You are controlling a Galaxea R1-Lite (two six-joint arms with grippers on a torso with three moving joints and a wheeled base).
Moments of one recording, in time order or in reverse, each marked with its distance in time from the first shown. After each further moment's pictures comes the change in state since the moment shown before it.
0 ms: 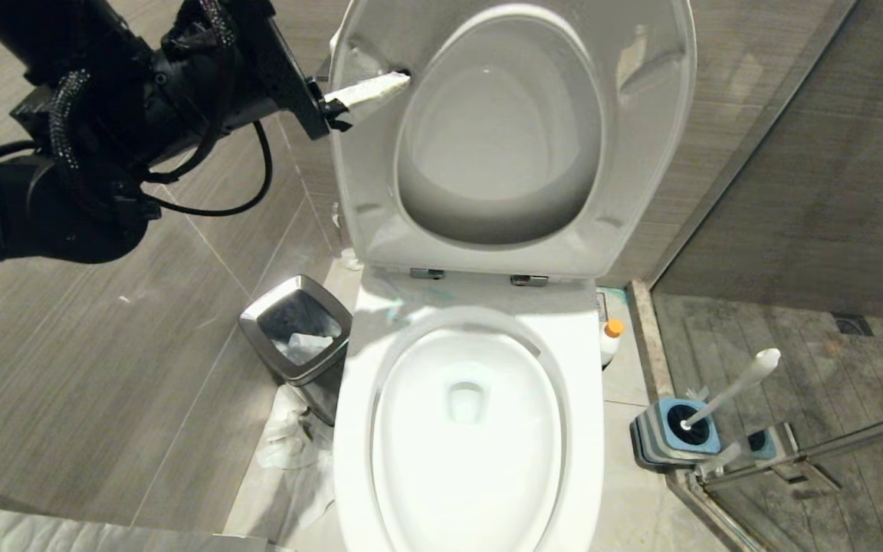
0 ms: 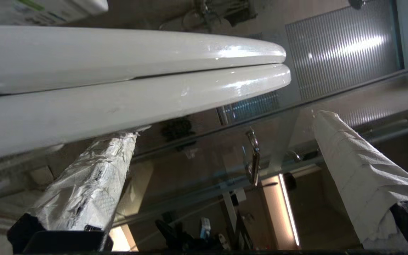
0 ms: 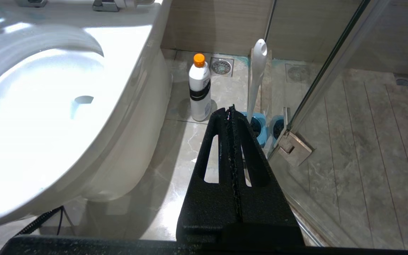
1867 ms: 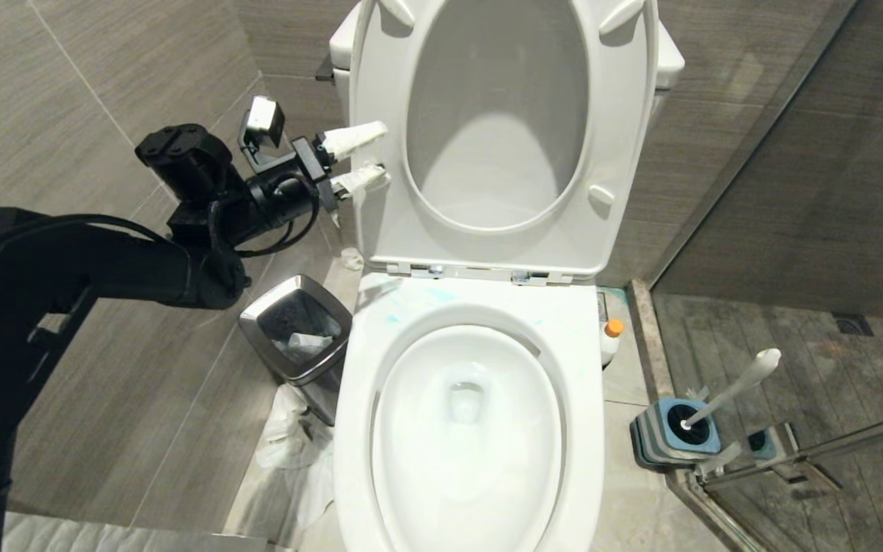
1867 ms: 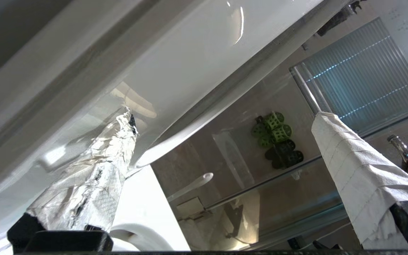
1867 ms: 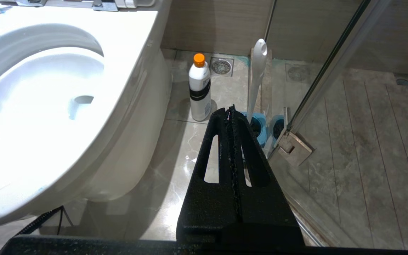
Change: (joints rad) left arm 0.123 0.382 -0.097 -0.209 0.018 0.370; right arm 0.000 0.000 0.000 0.000 0.000 0.000
